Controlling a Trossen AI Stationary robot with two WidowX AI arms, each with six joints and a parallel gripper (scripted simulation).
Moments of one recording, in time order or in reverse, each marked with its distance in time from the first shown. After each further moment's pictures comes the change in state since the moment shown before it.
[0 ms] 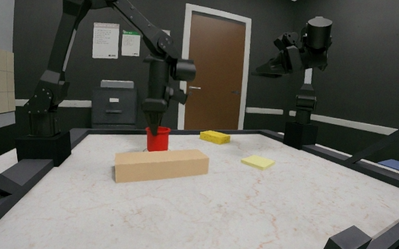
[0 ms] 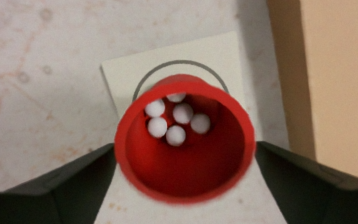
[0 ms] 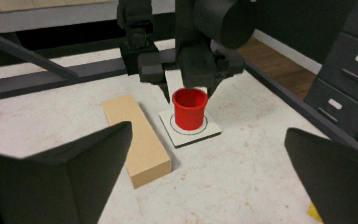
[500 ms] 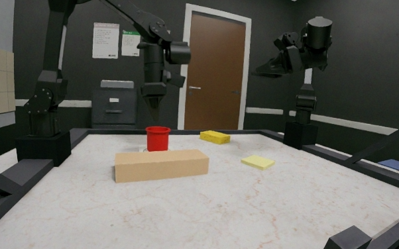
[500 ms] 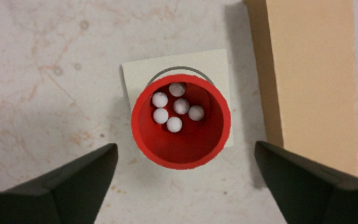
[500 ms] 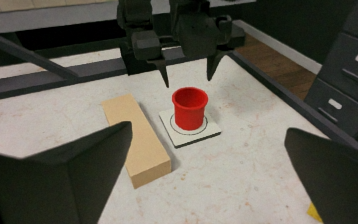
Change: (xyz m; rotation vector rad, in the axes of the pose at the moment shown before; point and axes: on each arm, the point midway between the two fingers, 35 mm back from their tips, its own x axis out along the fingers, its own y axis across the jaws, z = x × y) left arm -0.040 -0.004 -0.004 -0.084 -0.103 0.020; right arm 0.000 0.000 0.000 0.000 0.000 0.000
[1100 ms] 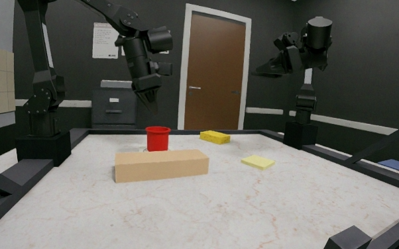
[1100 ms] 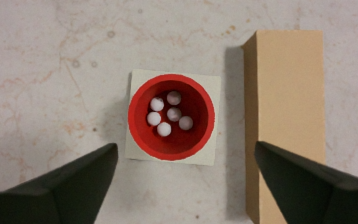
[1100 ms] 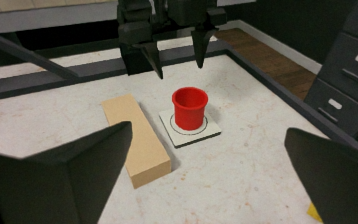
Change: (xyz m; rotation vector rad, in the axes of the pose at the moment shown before) left arm -0.018 -0.013 -0.016 -0.219 -0.243 0.036; right arm 0.000 0.000 0.000 0.000 0.000 0.000
